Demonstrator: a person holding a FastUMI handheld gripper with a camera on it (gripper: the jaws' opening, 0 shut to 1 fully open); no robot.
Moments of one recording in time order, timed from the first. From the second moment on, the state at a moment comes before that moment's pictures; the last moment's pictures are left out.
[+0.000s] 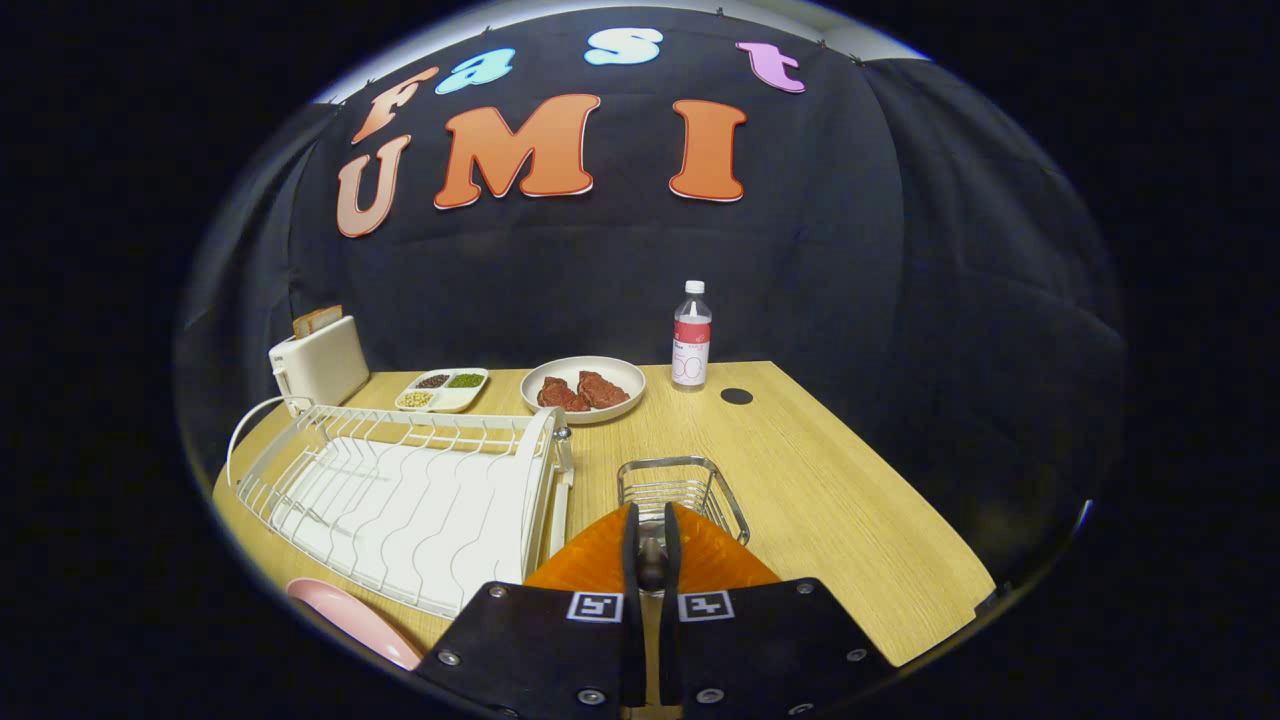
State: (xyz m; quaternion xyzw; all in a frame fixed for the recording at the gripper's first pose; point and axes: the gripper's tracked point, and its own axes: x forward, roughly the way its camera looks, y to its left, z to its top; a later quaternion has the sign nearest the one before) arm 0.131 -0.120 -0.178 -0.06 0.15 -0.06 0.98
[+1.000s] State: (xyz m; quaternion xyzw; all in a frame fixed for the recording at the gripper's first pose) arm 0.033 -0.102 -0.093 -0.06 0.09 -0.09 0.99
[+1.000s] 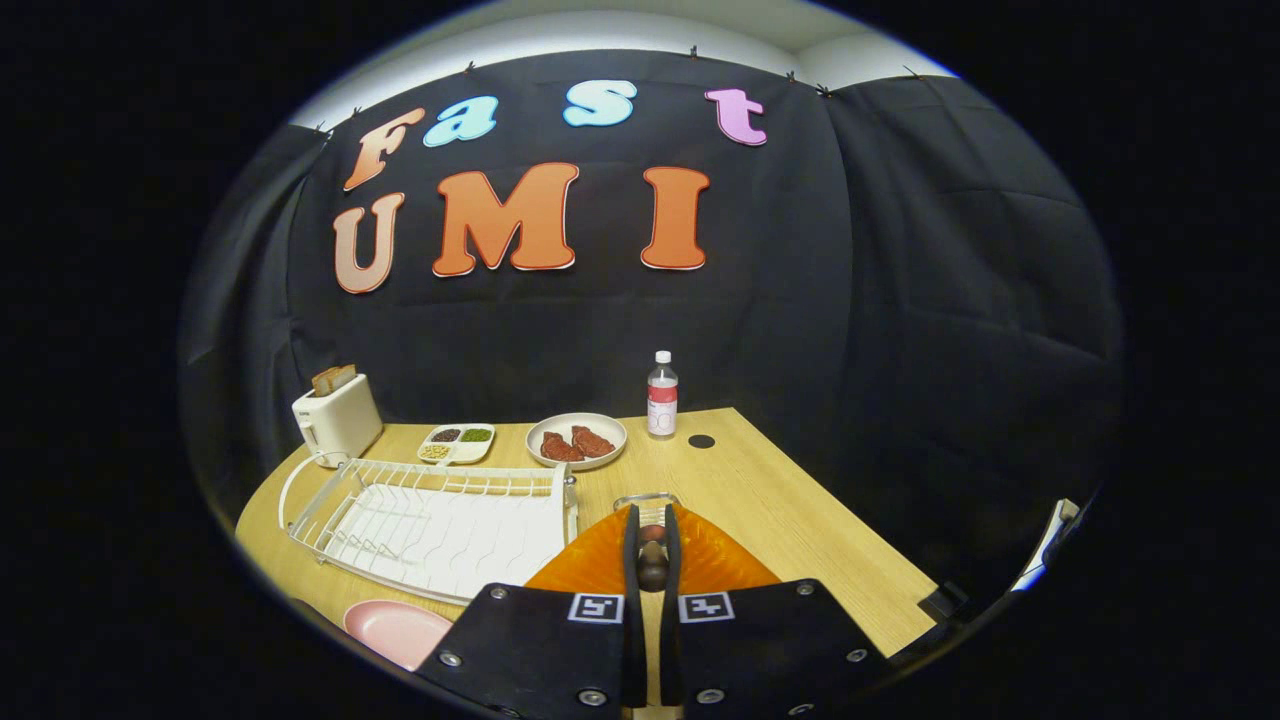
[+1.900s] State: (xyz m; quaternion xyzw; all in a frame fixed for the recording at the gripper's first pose) arm -0.064 0.049 -0.165 -0.02 0.12 -0.03 0.99
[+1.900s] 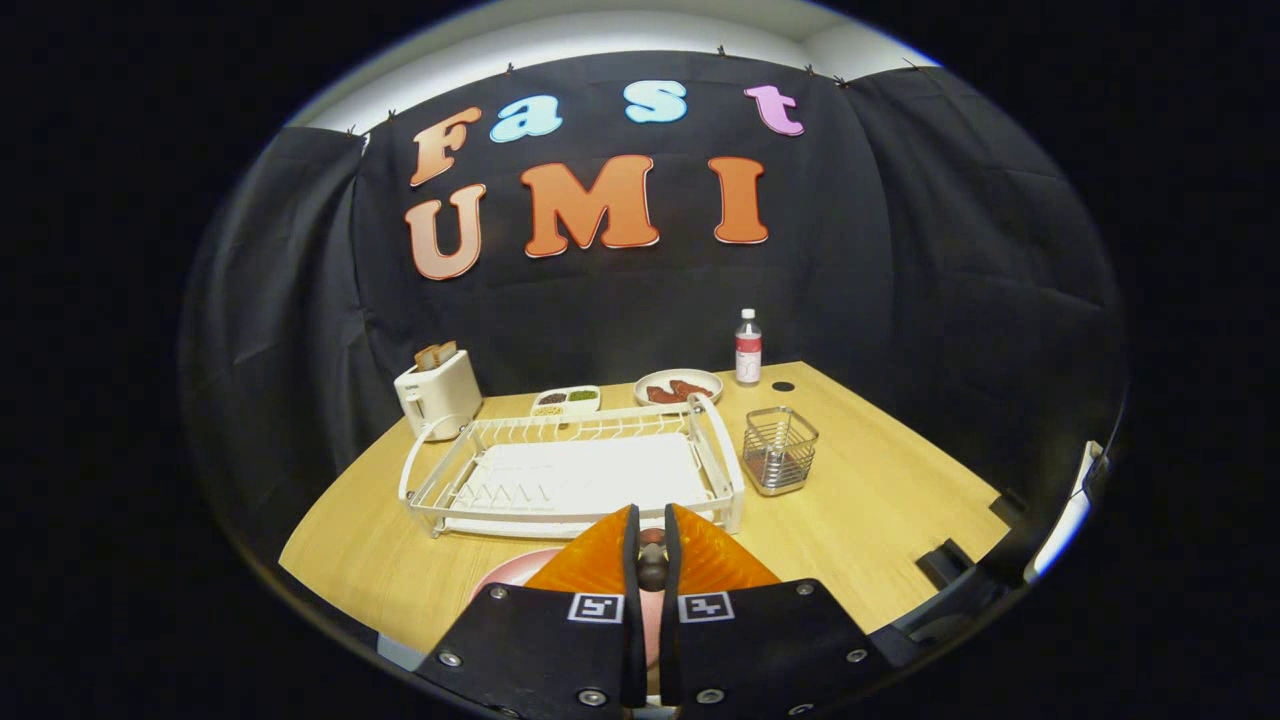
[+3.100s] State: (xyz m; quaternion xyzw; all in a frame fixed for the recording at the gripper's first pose) arm -0.051 0.108 -0.247 -0.09 0.13 0.05 0.99
